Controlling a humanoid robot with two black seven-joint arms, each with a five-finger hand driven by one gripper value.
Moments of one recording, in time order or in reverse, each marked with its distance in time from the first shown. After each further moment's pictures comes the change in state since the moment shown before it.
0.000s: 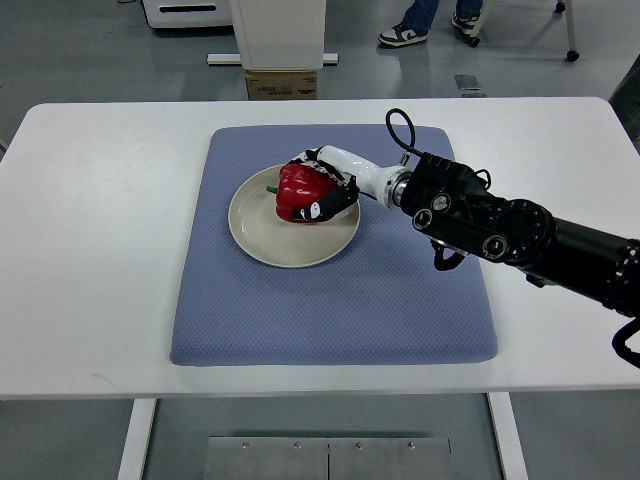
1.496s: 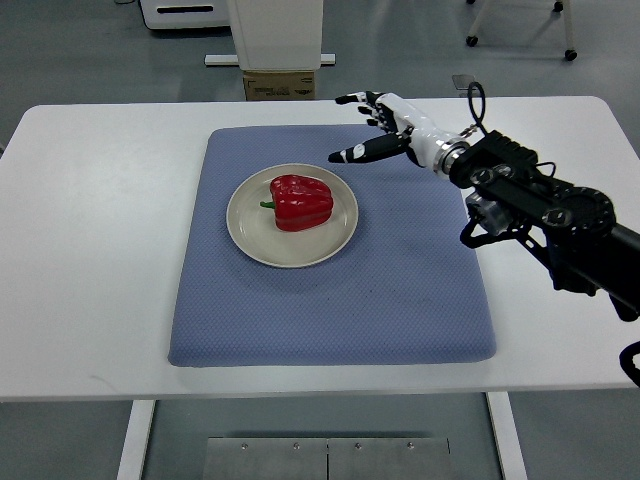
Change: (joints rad) left arm 0.000 0.000 0.000 0.000 0.000 0.001 0.000; right arm -0.154 -0.119 0.473 0.012 0.063 0.001 -0.031
